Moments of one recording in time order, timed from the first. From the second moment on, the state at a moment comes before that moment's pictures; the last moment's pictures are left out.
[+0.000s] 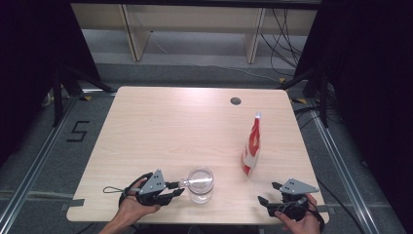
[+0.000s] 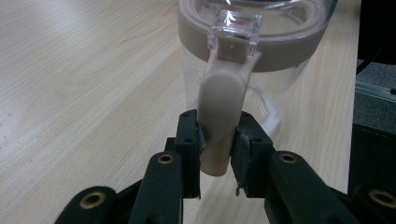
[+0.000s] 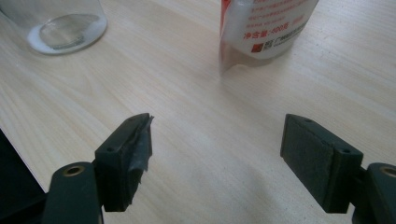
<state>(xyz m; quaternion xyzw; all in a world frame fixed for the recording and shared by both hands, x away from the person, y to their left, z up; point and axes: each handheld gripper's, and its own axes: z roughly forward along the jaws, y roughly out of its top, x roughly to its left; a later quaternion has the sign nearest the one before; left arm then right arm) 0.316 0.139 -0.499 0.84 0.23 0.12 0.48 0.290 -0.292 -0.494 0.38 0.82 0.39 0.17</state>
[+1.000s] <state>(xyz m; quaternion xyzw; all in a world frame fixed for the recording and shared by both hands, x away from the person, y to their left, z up) 0.324 0.140 -0.482 0.82 0.27 0.12 0.49 0.295 -0.288 -0.494 0.38 0.82 0.39 0.16</state>
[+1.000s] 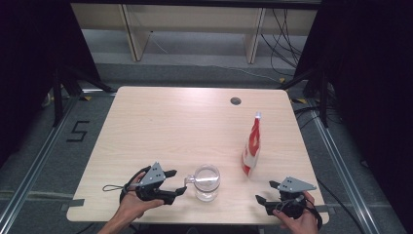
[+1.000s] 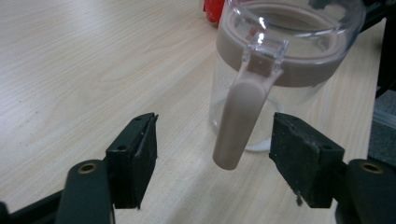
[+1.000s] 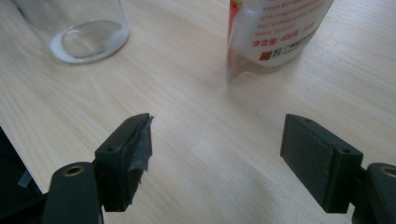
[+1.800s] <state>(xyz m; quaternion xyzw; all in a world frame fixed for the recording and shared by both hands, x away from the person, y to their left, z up) 0.318 0.133 -0.447 0.79 0.25 0.15 0.54 0.294 -0.286 -0.494 0.37 0.82 0.41 0.16</state>
